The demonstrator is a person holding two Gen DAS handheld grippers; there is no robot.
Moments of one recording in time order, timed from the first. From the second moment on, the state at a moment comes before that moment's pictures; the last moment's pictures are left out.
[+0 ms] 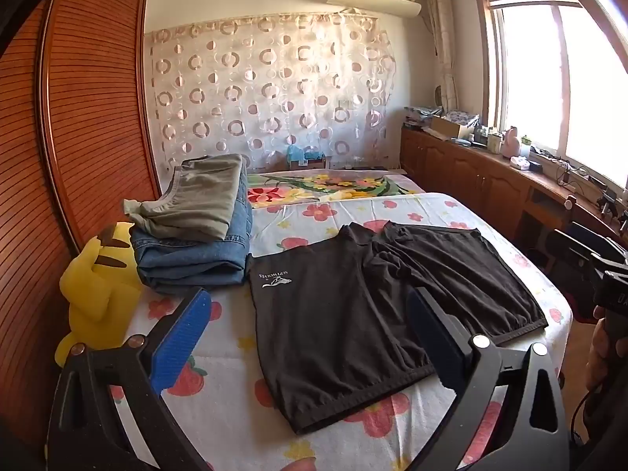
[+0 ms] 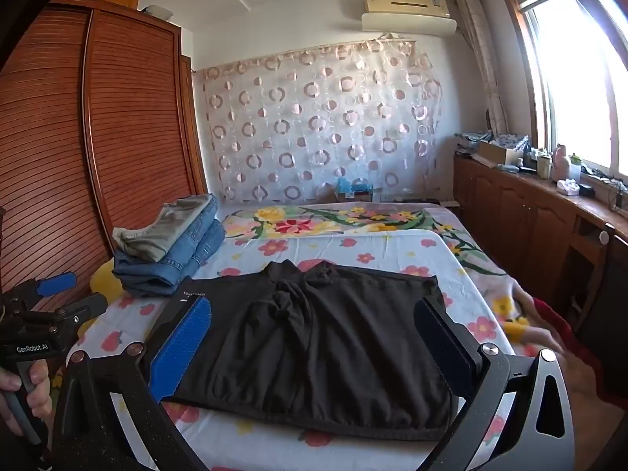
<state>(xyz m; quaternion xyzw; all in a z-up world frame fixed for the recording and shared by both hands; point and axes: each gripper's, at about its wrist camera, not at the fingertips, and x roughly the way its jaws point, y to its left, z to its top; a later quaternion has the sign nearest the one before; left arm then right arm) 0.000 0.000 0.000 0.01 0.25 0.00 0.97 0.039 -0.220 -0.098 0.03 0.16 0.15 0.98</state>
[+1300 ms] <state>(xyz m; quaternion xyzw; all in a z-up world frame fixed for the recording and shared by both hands) -0.001 0.003 0.002 0.00 0.24 -0.01 0.97 0.035 -0.218 -0.098 0.02 0.15 0.15 0.98</state>
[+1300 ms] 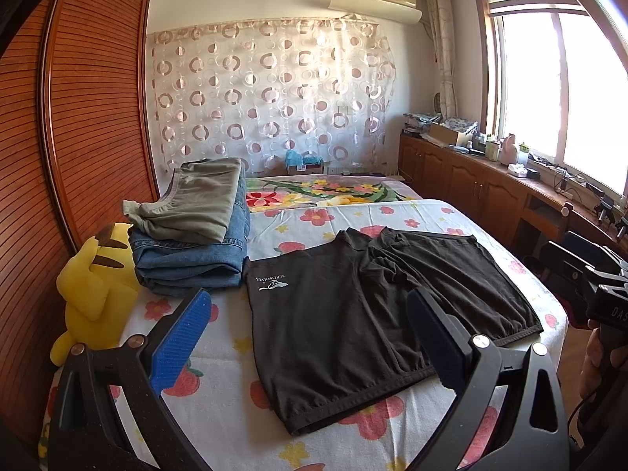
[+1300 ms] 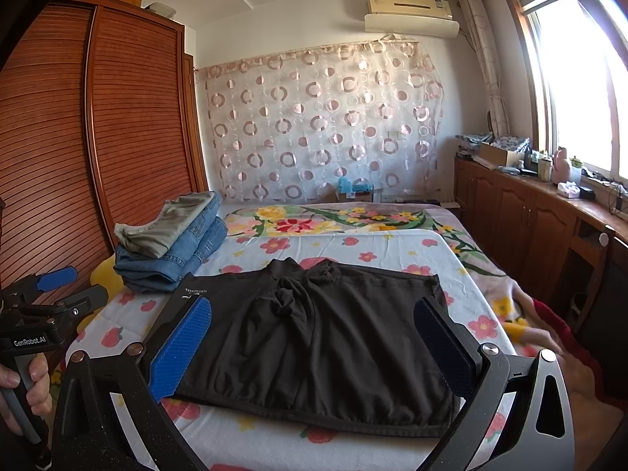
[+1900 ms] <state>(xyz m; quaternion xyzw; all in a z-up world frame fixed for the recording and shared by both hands) -0.001 0.001 0.007 0.00 0.24 -0.01 0.97 0.033 -0.218 -0.098 0.02 0.15 0.15 0.98</state>
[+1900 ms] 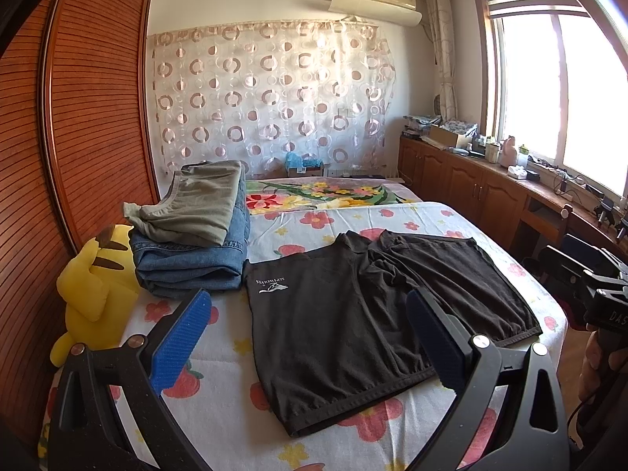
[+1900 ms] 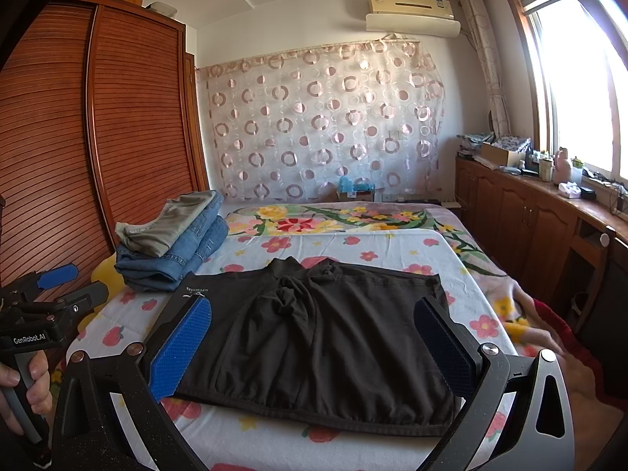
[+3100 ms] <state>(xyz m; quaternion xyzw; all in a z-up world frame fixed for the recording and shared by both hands) -0.003 -0.005 0.010 0.00 0.23 -0.01 0.97 0.031 -0.215 -0.097 0.02 0.16 0.15 0.98</state>
